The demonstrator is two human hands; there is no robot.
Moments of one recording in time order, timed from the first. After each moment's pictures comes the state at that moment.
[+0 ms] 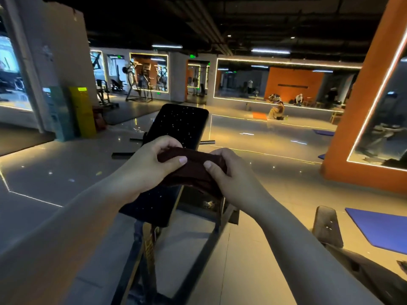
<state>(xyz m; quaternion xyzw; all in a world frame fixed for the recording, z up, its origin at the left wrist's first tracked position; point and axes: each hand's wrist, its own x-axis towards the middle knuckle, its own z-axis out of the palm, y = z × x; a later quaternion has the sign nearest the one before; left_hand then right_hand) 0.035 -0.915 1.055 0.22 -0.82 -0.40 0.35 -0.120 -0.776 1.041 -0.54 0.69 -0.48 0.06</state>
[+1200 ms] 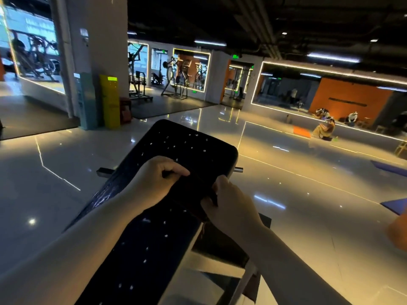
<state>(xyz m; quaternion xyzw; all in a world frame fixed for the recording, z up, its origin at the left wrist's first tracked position) -0.355 -1.381 0.996 0.32 -0.81 -0.32 0.37 -0.529 -1.263 0.987 -0.63 0.73 -0.25 -0.04</state>
